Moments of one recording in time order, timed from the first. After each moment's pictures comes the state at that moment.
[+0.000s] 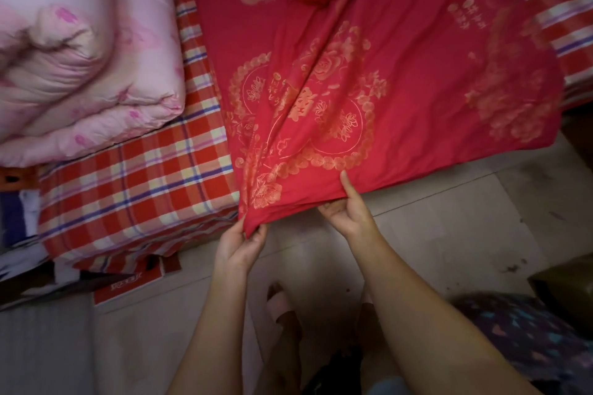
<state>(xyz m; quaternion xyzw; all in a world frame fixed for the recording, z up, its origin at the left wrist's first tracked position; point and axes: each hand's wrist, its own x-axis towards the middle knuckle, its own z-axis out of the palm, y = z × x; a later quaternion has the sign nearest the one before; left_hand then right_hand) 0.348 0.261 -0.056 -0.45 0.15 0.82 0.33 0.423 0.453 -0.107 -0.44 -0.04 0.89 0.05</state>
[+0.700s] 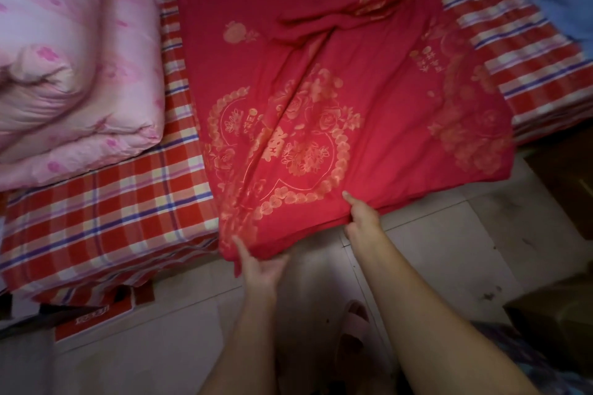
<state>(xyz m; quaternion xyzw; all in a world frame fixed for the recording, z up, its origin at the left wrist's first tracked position) 0.400 0.346 -0.089 -0.46 0.21 0.82 0.28 0.425 0.531 -0.109 -0.61 -0.17 0.76 0.15</state>
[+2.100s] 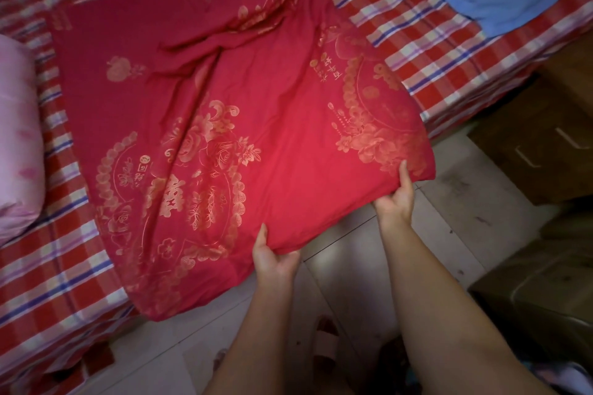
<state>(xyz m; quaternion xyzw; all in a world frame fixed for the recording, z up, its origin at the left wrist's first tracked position) 0.445 0.590 -0.093 -0.41 0.28 0.80 0.34 0.522 0.777 -0.108 -0.44 0.04 0.83 0.34</state>
